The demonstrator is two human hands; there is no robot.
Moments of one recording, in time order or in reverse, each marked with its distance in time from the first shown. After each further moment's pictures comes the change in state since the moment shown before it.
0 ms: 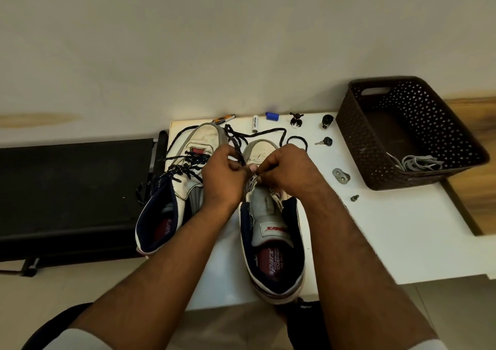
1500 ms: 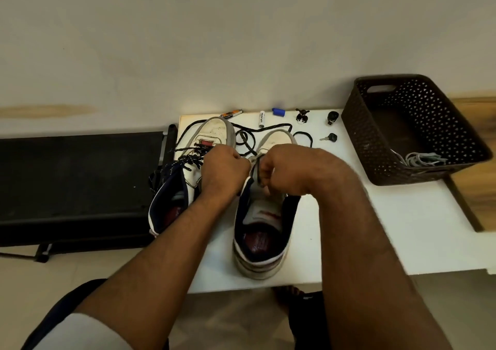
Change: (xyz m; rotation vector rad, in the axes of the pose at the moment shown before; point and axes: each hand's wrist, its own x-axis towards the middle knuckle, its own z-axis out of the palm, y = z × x) left_hand -0.002 0.013 -0.021 0.357 -0.053 -0.040; right_hand -0.047 -0.053 -0.029 -0.439 -0.346 -0.118
